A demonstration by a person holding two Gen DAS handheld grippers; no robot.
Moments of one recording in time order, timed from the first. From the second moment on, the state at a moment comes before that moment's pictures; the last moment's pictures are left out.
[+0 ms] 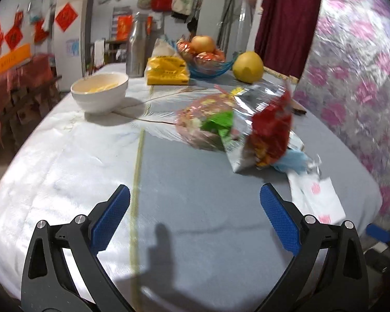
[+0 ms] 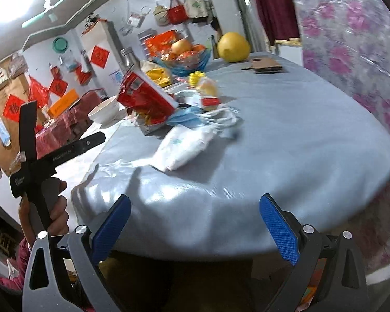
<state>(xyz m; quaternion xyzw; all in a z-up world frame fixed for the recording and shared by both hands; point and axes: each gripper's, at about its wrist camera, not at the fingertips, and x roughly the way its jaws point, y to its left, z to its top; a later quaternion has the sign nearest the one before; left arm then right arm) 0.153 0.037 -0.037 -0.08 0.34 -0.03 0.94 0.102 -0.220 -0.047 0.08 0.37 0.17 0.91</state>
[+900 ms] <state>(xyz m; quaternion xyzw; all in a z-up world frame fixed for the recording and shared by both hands) 0.206 0.062 -0.061 -0.10 0.41 -0.03 0.91 0.183 -0.148 -0.070 0.00 0.34 0.12 0.93</state>
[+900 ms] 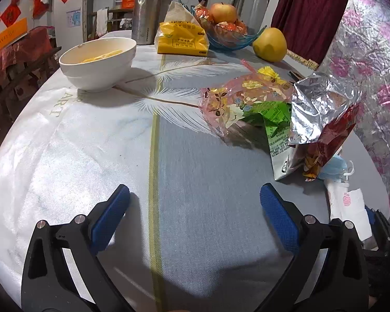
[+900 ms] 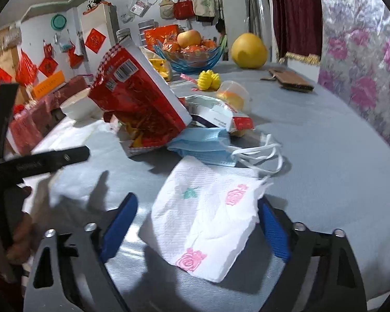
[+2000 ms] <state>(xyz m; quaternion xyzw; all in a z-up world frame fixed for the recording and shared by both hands) 0.209 -0.019 -0.013 -0.03 0.34 -0.15 0.93 0.162 -0.200 -0.073 0.08 0.34 0.16 0.92</state>
